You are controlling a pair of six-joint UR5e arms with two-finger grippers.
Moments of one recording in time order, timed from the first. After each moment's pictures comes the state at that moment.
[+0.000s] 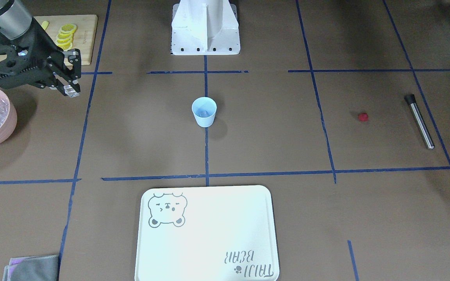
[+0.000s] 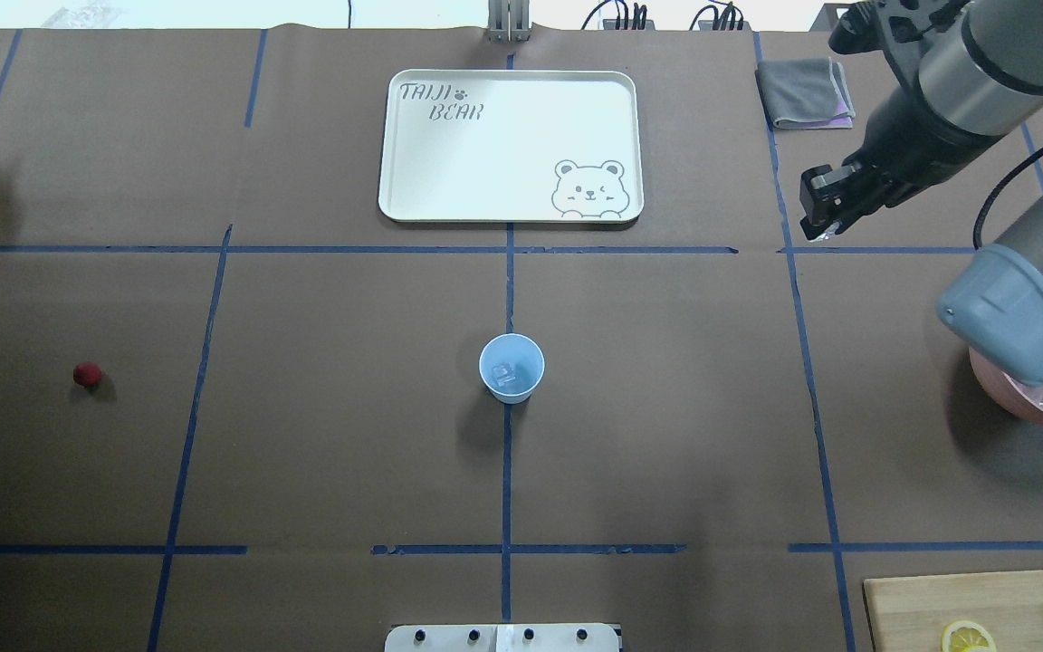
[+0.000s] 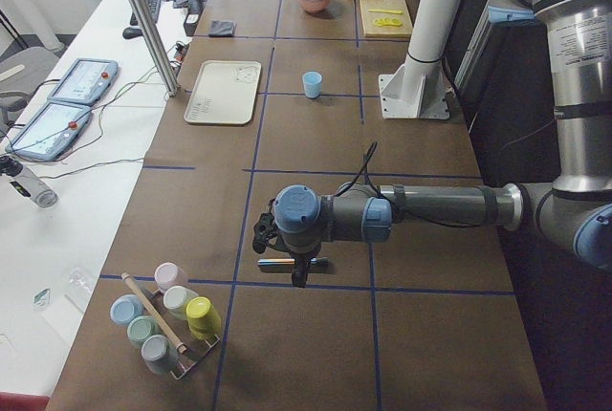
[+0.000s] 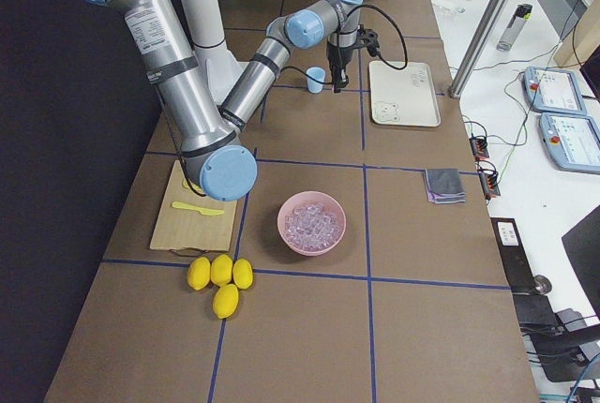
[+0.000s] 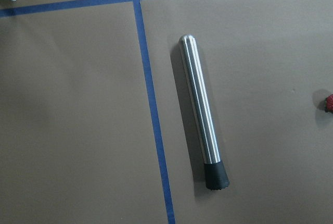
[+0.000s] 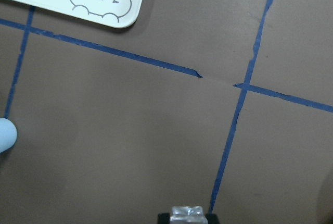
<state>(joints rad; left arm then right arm) -1.53 -1.36 -1.77 -1.59 -2.48 0.14 0.97 -1.08 2.08 -1.97 2.24 0.55</state>
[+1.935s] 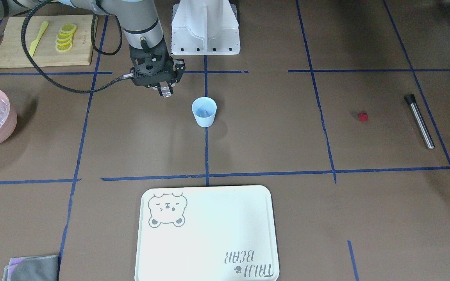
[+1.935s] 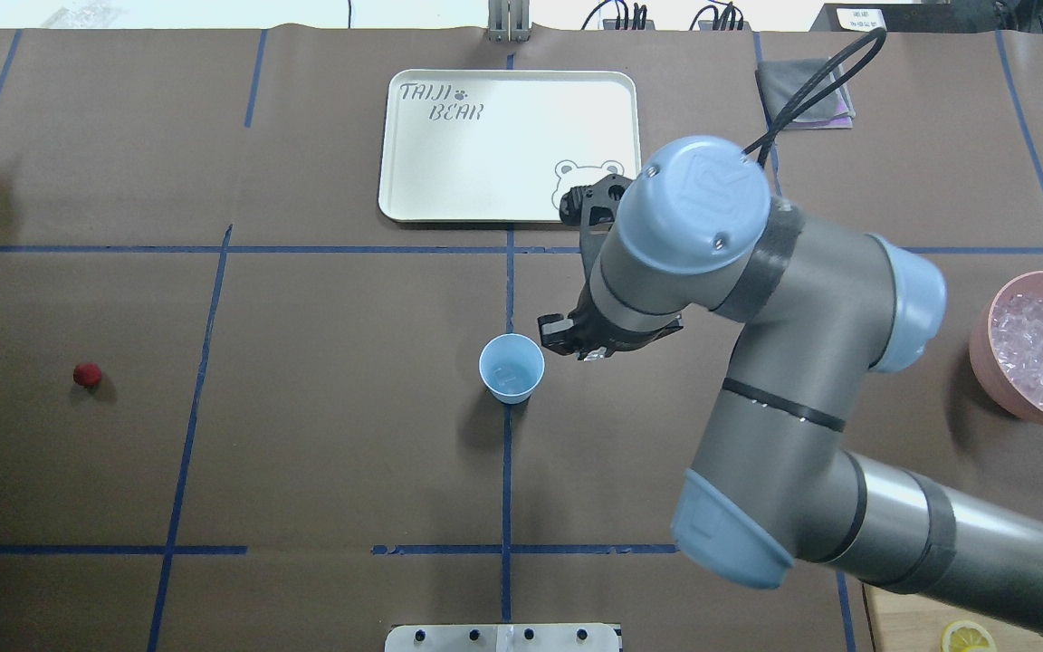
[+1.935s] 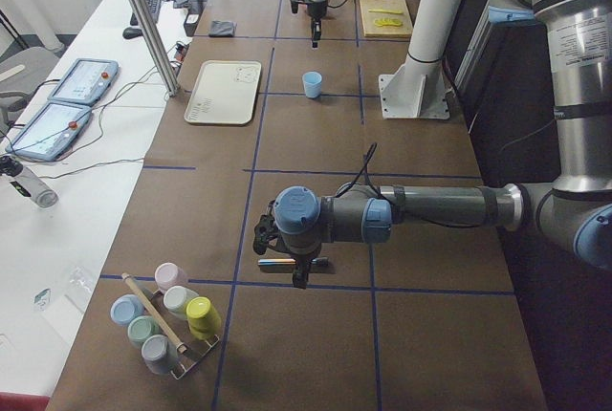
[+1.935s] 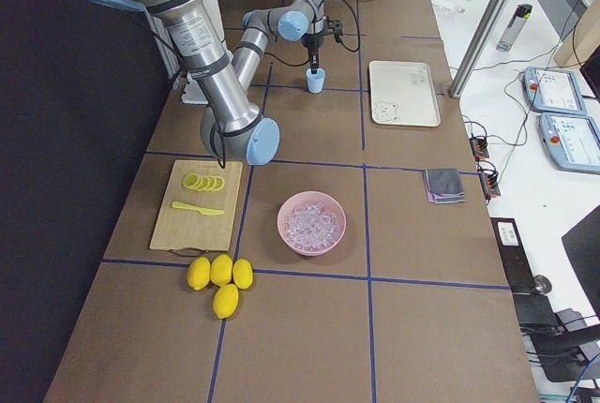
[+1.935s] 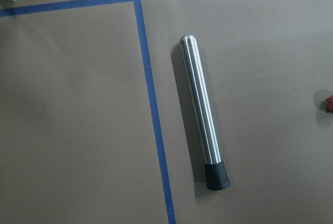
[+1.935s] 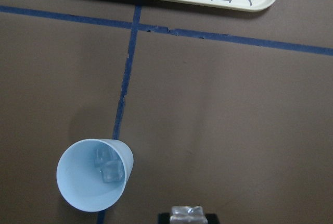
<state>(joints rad) -1.53 -1.35 -1.77 -1.58 -2.47 0.14 0.52 -0.91 1.94 -1.80 1.89 1.08</state>
